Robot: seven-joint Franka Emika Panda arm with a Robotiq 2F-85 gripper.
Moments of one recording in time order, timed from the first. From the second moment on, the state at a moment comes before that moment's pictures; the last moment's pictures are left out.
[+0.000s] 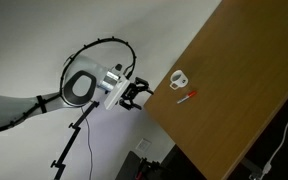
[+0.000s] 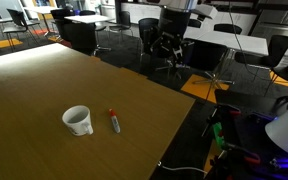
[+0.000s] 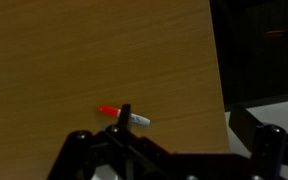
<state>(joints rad) 0.14 -0.20 -0.10 -2.52 -0.17 2.42 -0.84</state>
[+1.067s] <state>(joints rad) 0.13 -0.04 -0.06 -2.45 -0.19 2.72 -1.21</state>
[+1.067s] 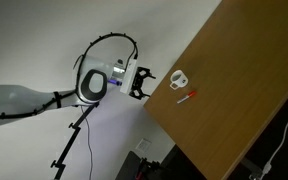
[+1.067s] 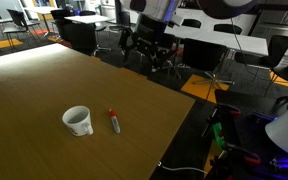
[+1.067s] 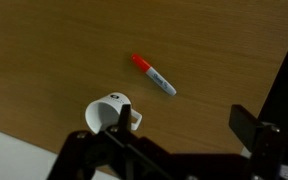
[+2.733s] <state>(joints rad) -0.03 0.33 0.10 -2.26 0.01 2.73 -1.99</state>
